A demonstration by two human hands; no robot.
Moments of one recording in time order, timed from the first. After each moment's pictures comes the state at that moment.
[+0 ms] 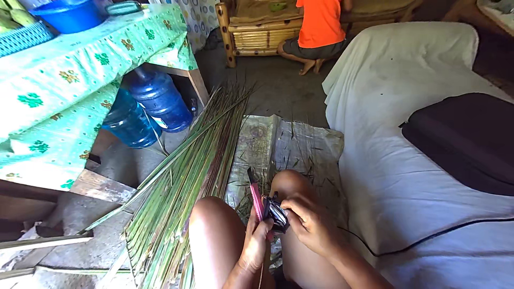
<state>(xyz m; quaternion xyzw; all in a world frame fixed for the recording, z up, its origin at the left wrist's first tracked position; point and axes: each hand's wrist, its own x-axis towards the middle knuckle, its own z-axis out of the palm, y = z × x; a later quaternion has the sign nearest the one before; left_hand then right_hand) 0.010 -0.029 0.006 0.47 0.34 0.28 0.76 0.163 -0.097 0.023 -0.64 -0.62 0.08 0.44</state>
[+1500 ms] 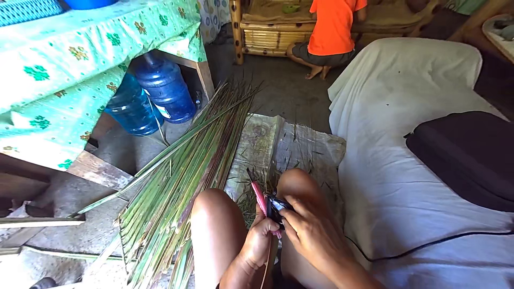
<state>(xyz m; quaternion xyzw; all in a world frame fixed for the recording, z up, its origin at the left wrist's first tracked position) 0.008 -0.031 0.017 0.33 0.29 0.26 0.86 0.133 -0.104 0.046 -0.73 -0.65 -0.01 0.22</state>
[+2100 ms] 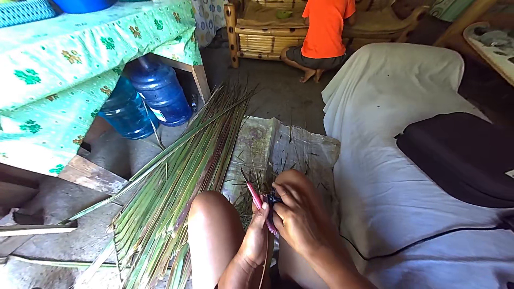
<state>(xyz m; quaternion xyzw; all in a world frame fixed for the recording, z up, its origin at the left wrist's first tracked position) 0.014 -0.029 0.016 0.33 0.28 0.29 0.85 0.127 -0.079 0.030 -0.74 -0.63 -0.03 0.25</state>
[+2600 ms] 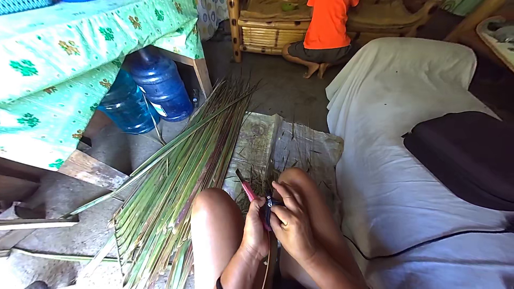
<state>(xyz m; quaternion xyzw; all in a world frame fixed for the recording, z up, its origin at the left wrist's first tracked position) 0.028 -0.019 0.026 0.18 0.37 0.33 0.85 0.113 -0.074 0.006 -0.72 -0.58 -0.05 0.39</state>
